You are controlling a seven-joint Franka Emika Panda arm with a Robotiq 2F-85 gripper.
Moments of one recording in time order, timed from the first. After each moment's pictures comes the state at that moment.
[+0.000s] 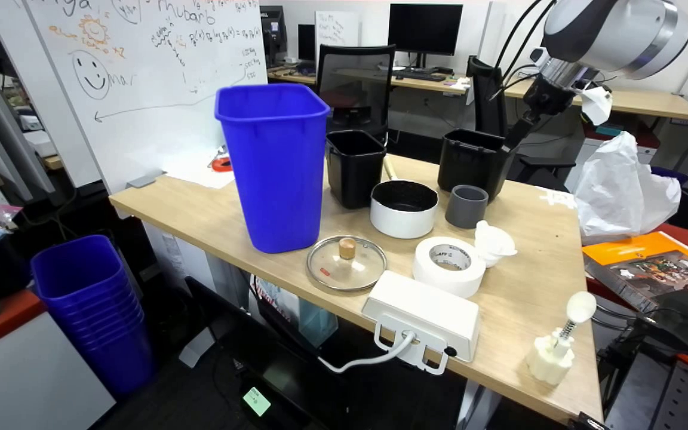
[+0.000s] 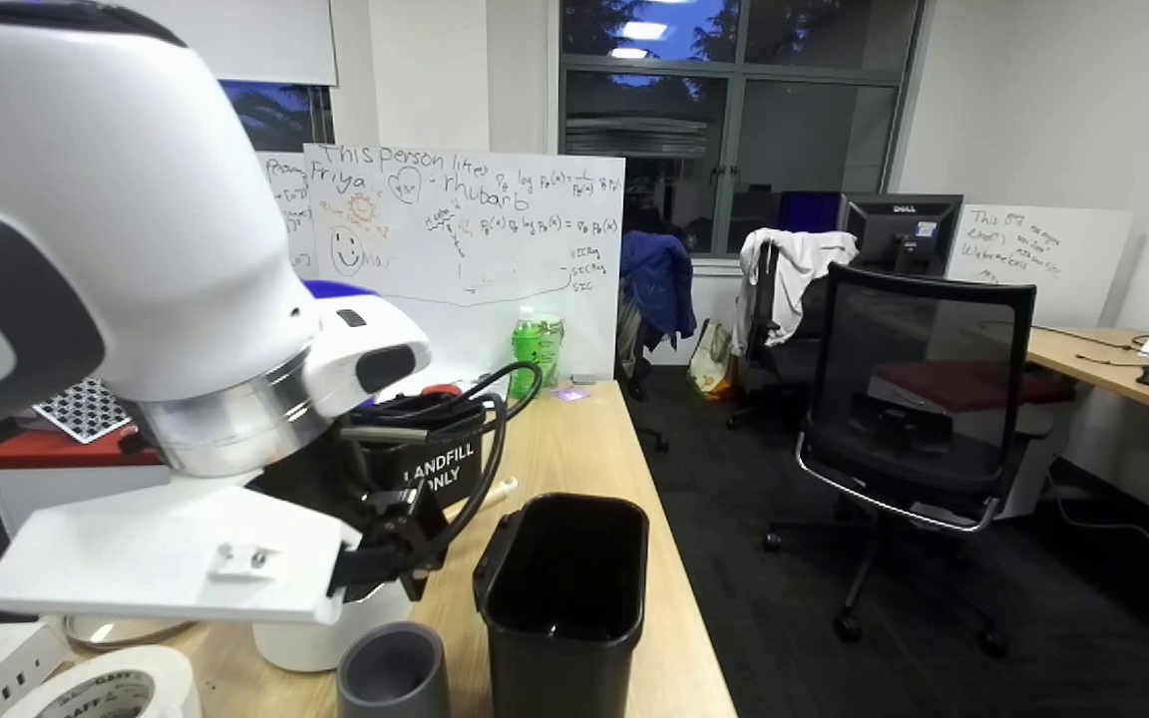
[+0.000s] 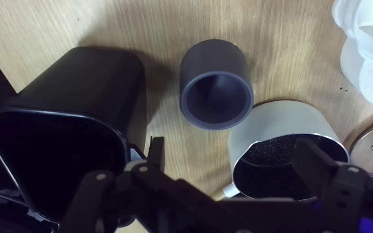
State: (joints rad) arm -0.07 0.10 -0.27 -2.36 0.44 2.74 -0.99
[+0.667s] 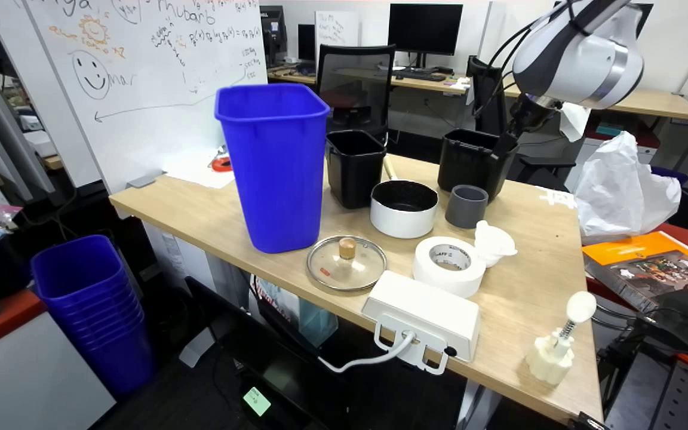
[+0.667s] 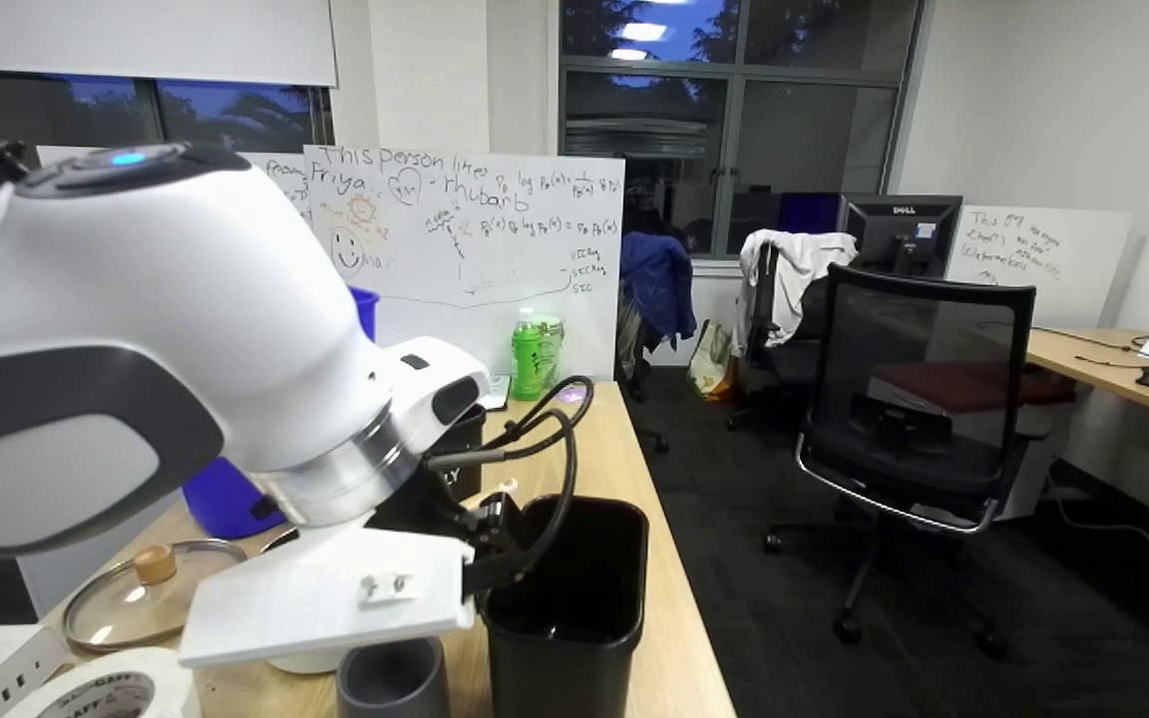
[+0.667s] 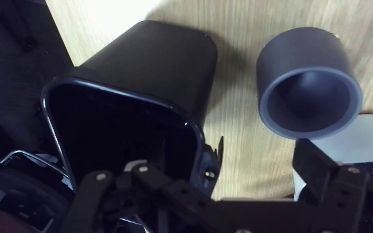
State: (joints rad) arm -0.10 0.30 -0.25 -2.26 0.50 2.98 -1.14
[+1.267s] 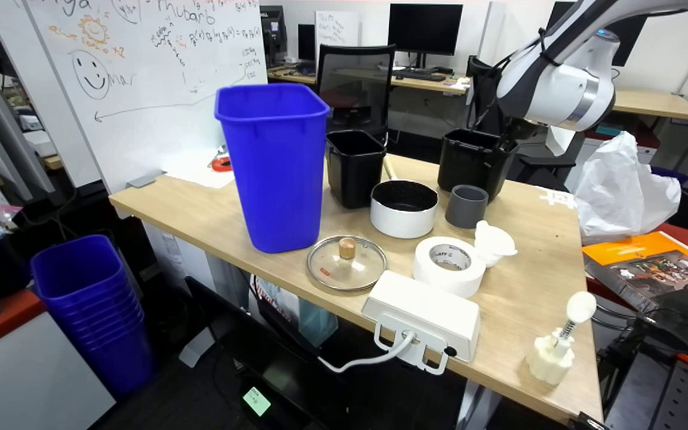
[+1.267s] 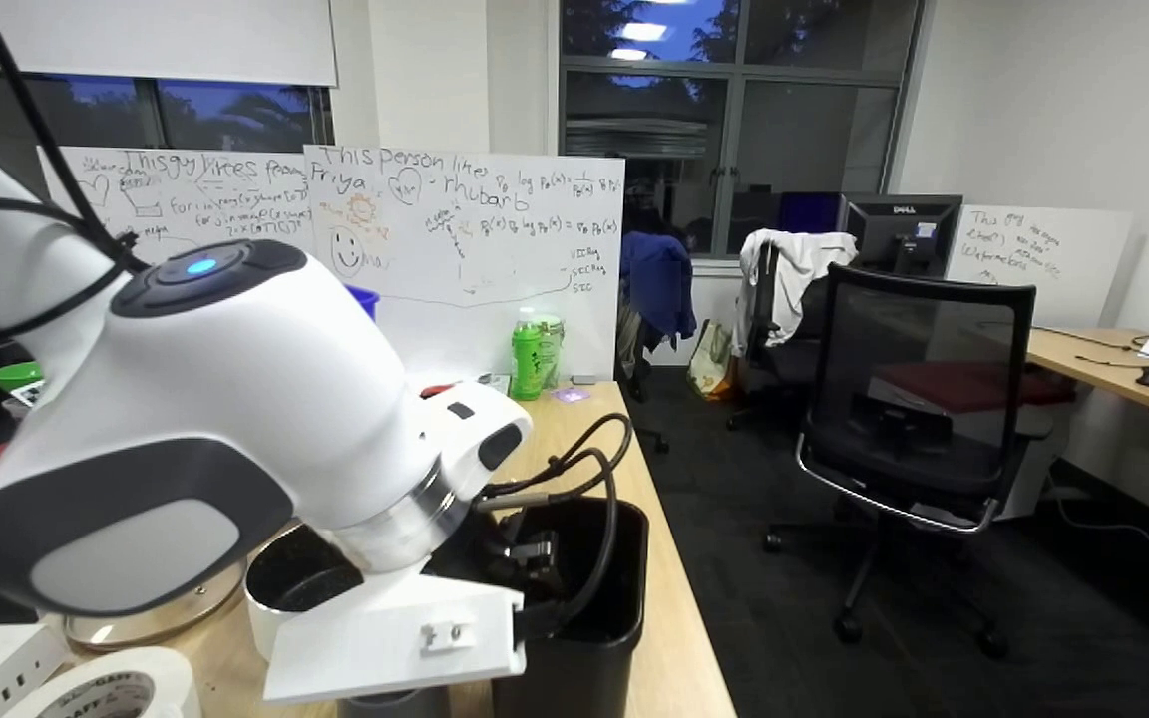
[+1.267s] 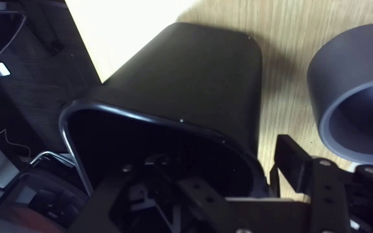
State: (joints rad) arm -0.18 0.45 -0.17 -2.17 0.55 3.10 -1.15
